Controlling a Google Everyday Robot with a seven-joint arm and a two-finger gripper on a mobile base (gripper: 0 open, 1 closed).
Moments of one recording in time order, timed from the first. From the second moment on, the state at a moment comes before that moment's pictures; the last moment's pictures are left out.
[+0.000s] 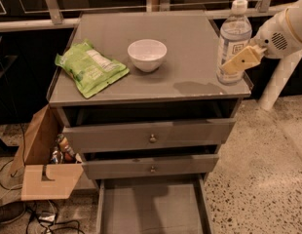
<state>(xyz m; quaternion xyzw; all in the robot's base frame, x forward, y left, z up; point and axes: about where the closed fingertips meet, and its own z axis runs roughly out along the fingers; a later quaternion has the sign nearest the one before) 0.581 -0.235 0.938 -0.39 0.86 0.11 0.32</state>
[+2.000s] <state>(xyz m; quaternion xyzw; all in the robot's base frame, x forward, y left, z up) 0.462 -0.293 0.885 -0.27 0.92 0.10 0.26</state>
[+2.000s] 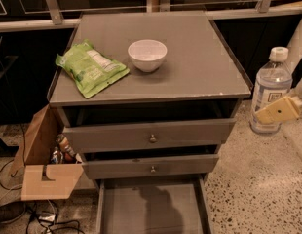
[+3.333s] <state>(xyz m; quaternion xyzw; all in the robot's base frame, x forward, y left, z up) 0.431 -0.285 0.774 -0.16 0.94 0.18 0.25</state>
